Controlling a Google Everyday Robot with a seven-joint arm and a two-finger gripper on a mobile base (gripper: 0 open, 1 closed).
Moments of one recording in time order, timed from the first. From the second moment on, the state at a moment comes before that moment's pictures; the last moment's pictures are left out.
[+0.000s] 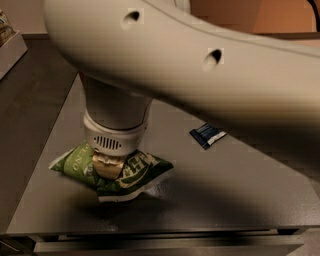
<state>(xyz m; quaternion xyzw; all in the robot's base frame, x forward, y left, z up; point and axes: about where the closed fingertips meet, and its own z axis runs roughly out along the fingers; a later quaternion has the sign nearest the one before) 0.372 0.081 0.897 -0.64 0.76 0.05 0.12</state>
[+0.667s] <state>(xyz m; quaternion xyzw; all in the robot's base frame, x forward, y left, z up) 0.396 0.081 0.967 -0.66 0.73 0.02 0.18</state>
